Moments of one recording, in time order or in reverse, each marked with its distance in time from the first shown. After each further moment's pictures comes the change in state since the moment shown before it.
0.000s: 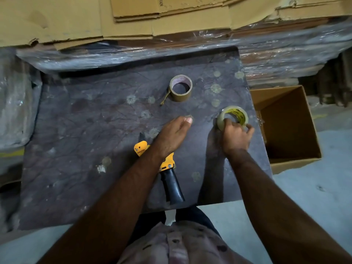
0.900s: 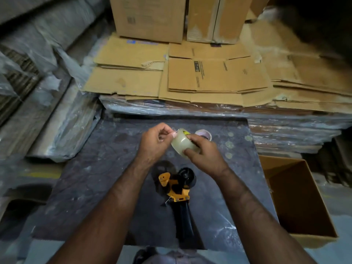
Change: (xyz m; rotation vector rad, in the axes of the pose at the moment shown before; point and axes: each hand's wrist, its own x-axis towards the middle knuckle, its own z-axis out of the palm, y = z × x) left_hand -0.075 0.015 -0.142 -0.211 0.520 0.289; right_hand -0.080 -0.137 -0.158 0.819 -0.085 -0.618
